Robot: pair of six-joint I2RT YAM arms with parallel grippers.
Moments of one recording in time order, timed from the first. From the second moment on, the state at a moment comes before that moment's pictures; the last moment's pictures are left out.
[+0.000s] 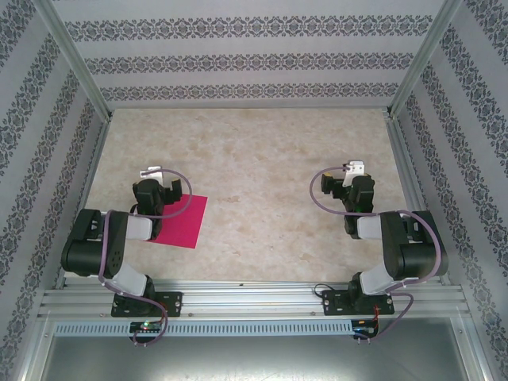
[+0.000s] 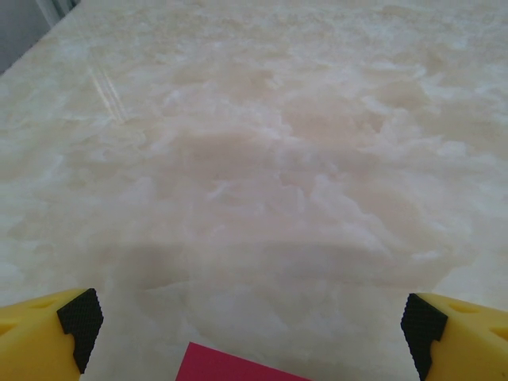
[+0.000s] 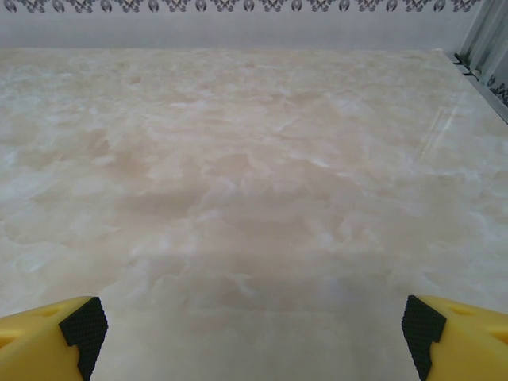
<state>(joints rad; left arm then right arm) -0.02 1.53 0.39 0.70 -0.20 -0.06 -0.01 1.52 0.37 0.79 0.00 0.03</state>
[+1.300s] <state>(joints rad) -0.07 1.36 0.71 -0.46 0.43 -0.55 0.36 1.29 0.87 -0.44 -0.24 0.67</state>
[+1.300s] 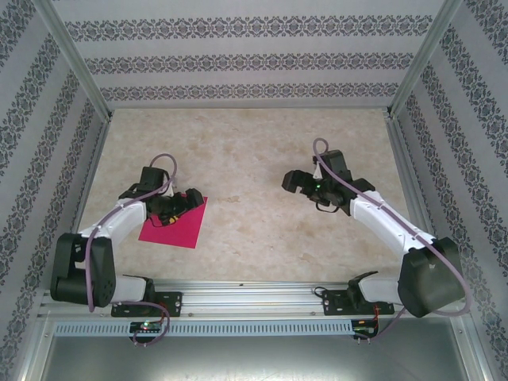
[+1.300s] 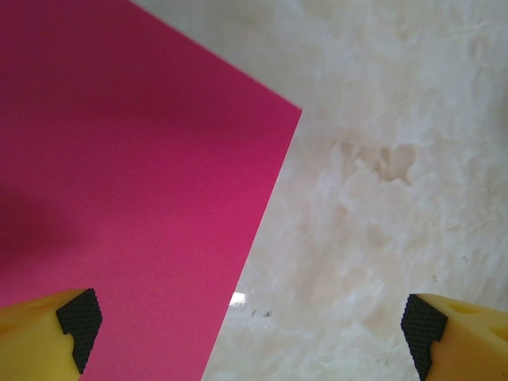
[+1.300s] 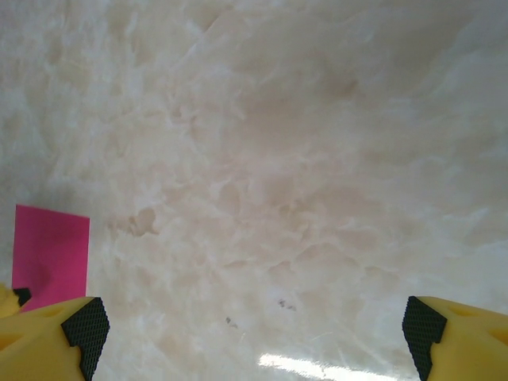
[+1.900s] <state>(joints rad) -0.22 1.50 0.71 -0.32 0.48 -0.67 0.49 1.33 0.84 -0.44 -0.19 0.77</state>
